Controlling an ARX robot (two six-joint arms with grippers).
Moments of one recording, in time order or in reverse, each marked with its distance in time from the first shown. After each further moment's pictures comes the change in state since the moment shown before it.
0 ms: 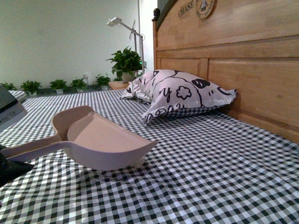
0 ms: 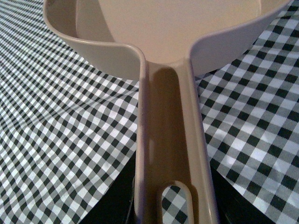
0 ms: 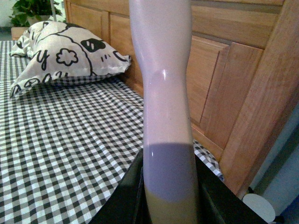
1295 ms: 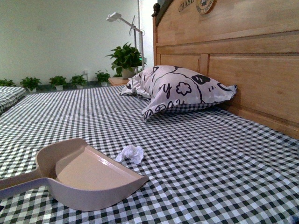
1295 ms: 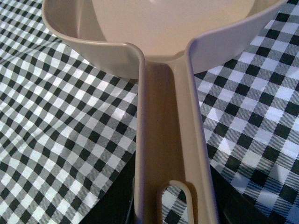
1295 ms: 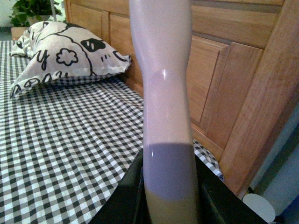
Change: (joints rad) left arm 0.126 0.020 -0.031 -0.197 0.102 0.133; right arm 0.000 0.000 0.000 0.000 0.000 0.000
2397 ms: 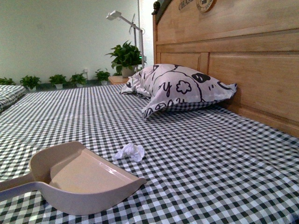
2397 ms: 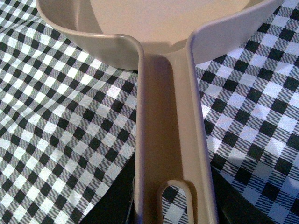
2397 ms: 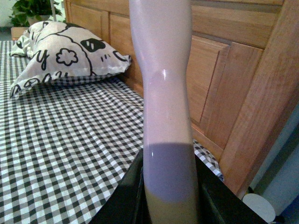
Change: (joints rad) left arm 0.031 -0.001 0.038 -0.104 0.000 0.045; right arm 0.000 0.000 0.000 0.000 0.000 0.000
